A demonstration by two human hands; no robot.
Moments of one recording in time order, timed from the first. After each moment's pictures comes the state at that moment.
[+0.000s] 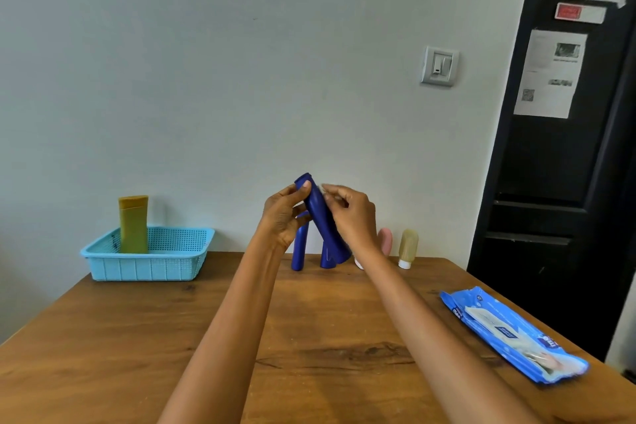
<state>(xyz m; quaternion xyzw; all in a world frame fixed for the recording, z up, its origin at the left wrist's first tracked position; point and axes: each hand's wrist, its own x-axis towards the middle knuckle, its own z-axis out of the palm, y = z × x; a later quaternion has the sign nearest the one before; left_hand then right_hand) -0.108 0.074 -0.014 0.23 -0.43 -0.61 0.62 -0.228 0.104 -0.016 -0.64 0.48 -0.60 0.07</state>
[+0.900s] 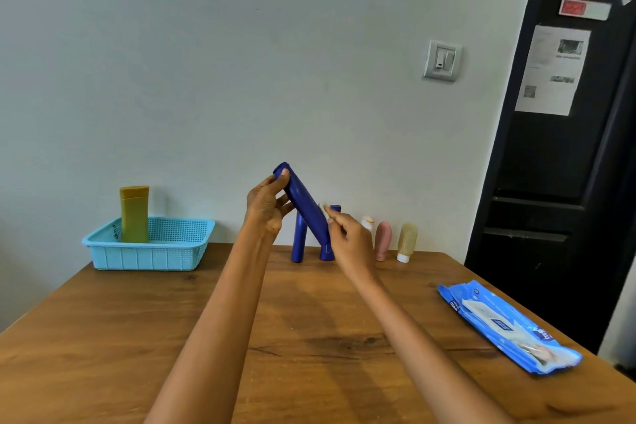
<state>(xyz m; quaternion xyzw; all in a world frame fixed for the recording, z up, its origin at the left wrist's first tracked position) -0.092 0.073 -0.014 0.24 -0.34 -0.60 0.68 -0.233 0.110 -0.073 -0.68 0.47 -0.56 0.06</state>
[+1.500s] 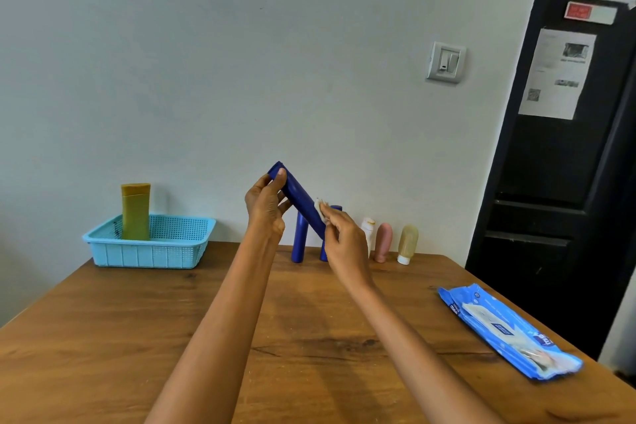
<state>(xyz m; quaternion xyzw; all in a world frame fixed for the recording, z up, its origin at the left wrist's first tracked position) -0.097 0.076 -0.014 0.25 -0.31 -0.55 0.73 -0.224 0.111 -0.074 -0.69 0.47 -0.55 0.01</state>
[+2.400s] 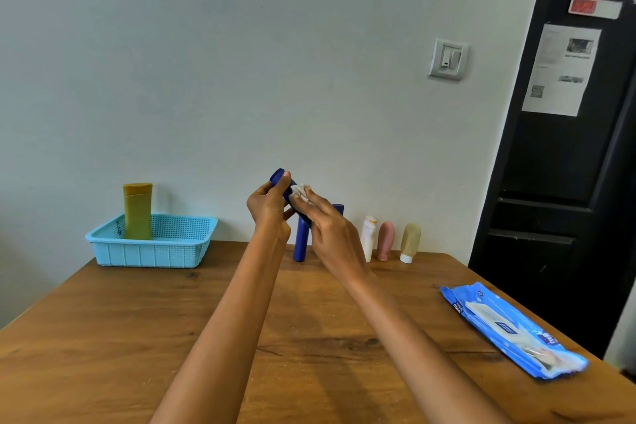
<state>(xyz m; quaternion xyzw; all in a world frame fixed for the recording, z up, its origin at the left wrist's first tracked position) -0.103 0.080 -0.016 0.32 -0.28 -0.53 0.73 -0.210 0.107 -0.062 -0.77 0.41 -0.45 -0.18</state>
